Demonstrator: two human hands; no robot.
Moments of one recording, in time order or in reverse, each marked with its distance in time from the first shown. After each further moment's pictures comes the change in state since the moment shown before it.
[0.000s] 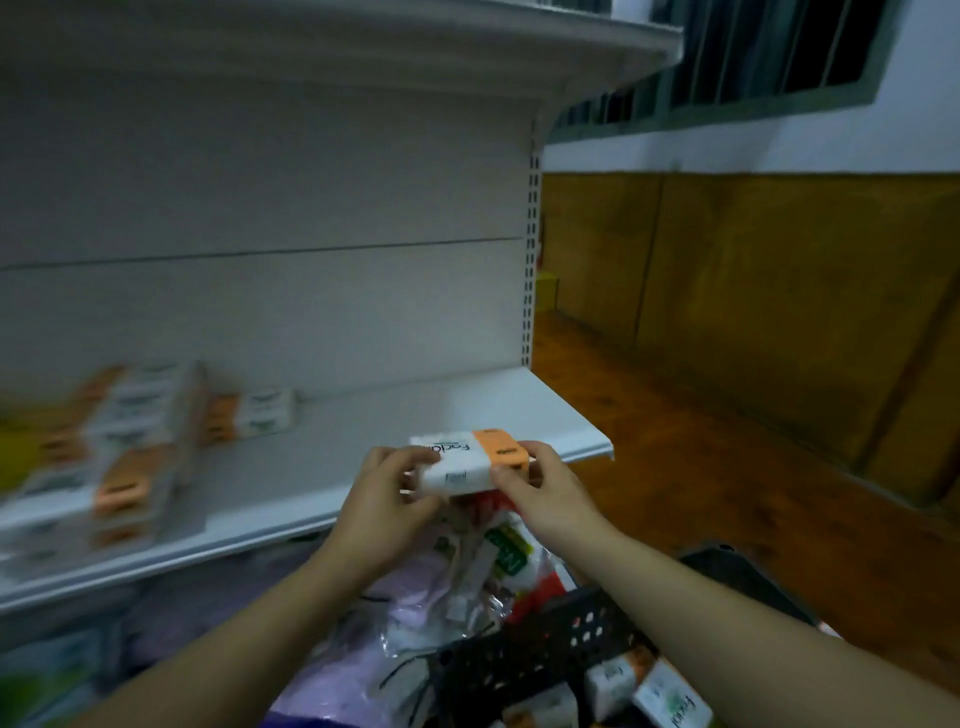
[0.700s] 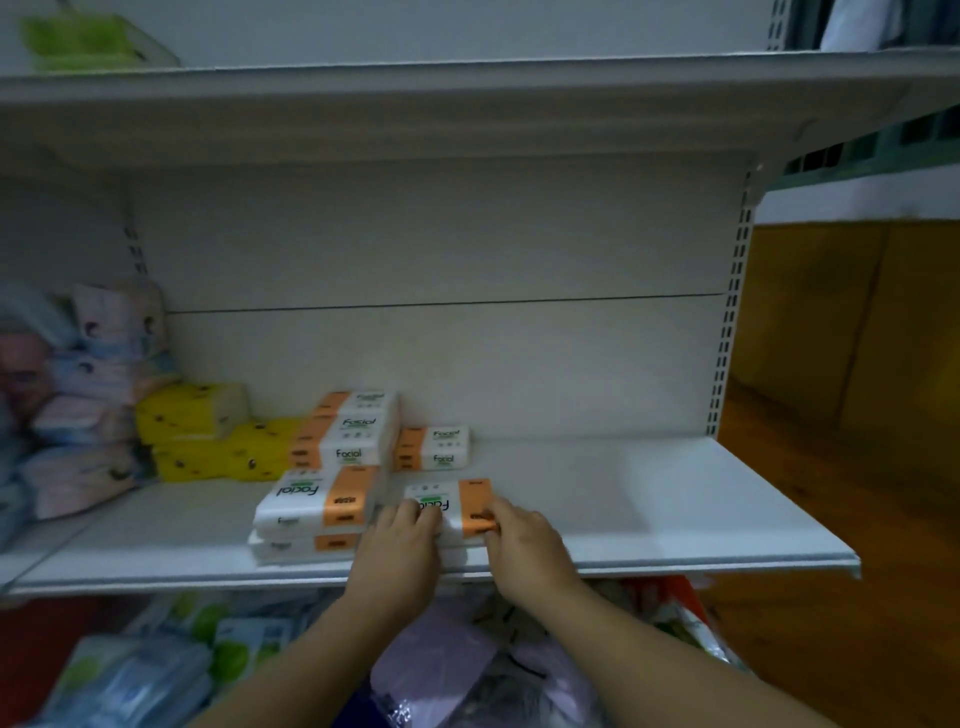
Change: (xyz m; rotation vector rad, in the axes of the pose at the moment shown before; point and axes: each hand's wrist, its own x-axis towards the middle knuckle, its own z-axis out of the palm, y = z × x) left_hand -0.016 -0.091 -0.109 0.898 0.124 -0.102; right_hand 0.064 -0.031 0.191 -0.589 -0.152 -0.431
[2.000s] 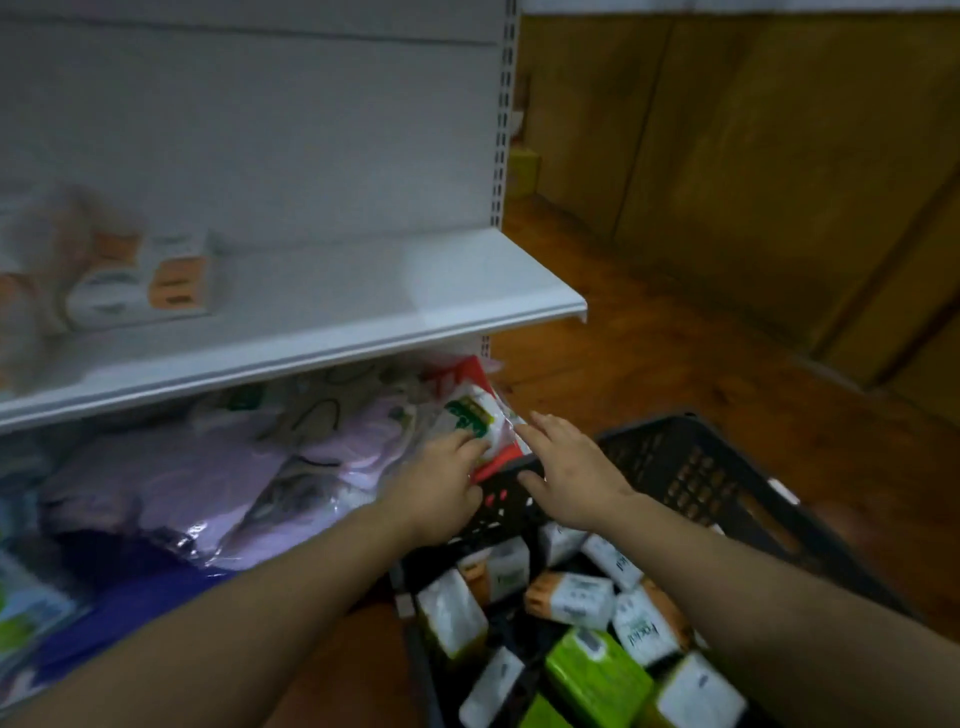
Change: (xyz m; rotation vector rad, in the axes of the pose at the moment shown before) left_hand -0.078 0.213 0.106 -0.394 -0.508 0.482; right_hand -0.202 0.207 -0.071 -0.330 -0.273 0.241
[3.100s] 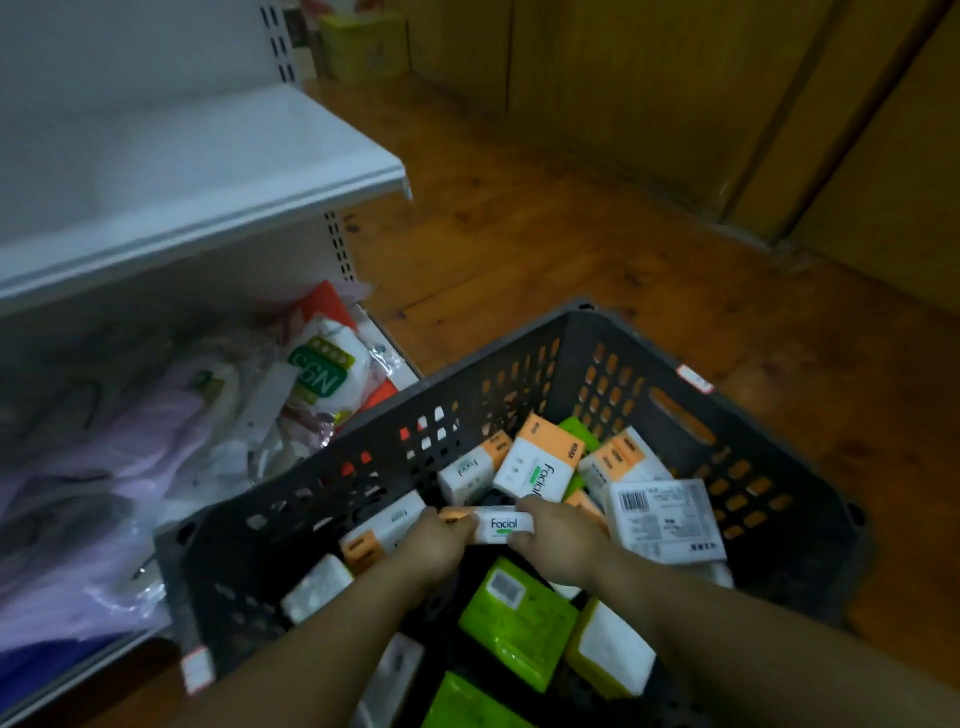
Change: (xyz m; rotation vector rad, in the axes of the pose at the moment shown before) left_hand 0.056 0.040 0.221 -0.618 -0.450 -0.688; right_hand -0.079 0.118 0.140 0.395 -0.370 0.498
